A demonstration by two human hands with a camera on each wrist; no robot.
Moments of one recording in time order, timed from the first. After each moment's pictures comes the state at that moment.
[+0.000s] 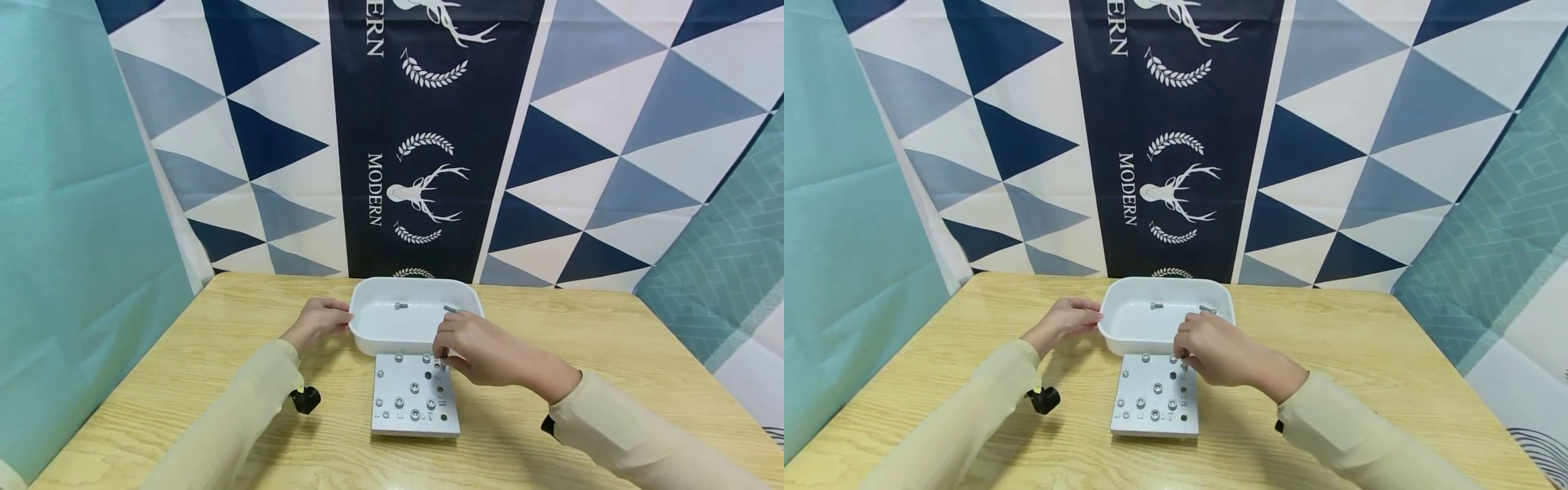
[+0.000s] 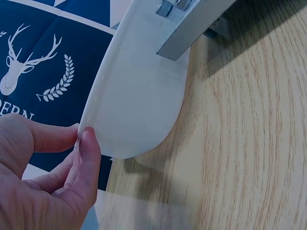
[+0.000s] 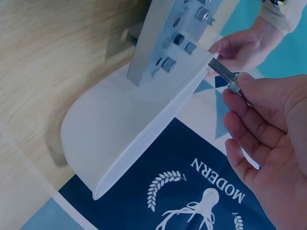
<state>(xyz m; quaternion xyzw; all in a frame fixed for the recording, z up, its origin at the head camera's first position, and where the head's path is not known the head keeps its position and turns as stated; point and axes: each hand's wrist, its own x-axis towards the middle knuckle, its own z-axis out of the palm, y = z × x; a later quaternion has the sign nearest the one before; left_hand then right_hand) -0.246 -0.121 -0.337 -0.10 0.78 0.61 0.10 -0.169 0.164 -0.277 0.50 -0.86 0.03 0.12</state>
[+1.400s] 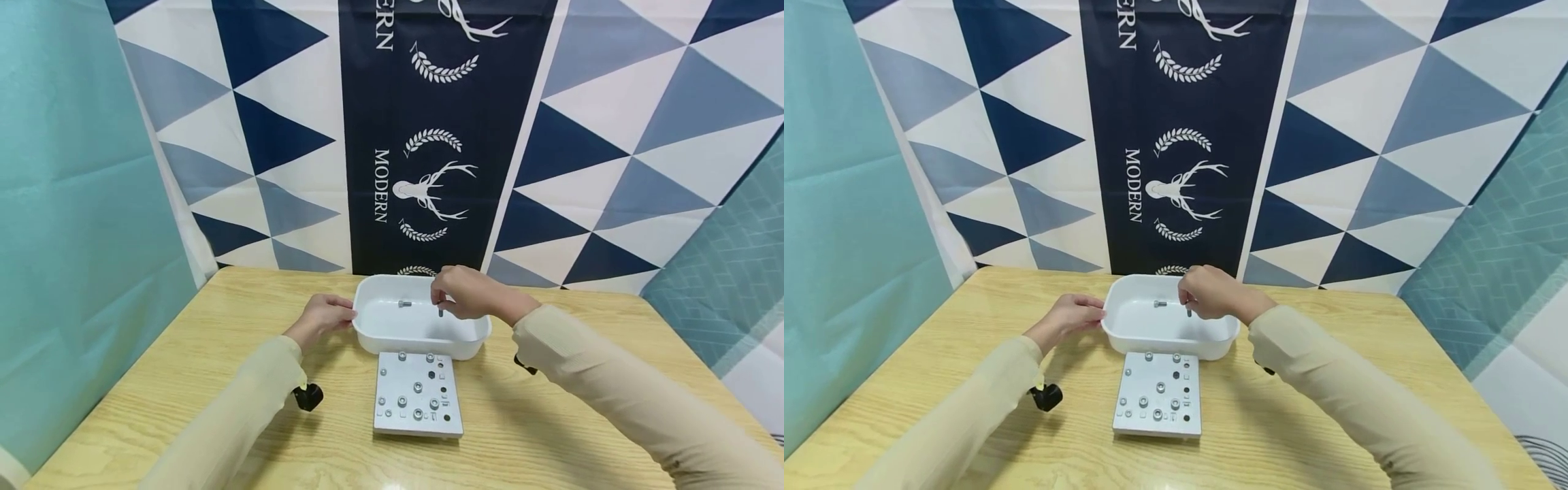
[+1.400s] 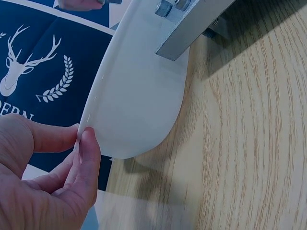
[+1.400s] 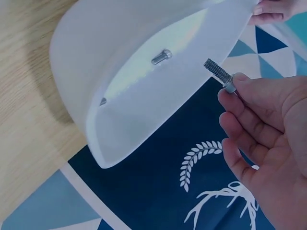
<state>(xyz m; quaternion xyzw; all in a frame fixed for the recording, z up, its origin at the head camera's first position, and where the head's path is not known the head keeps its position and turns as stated) -0.248 -0.123 -0.339 -0.11 0.78 0.61 0.10 -0.258 0.150 -0.260 0.41 -0.91 0.03 0.00</state>
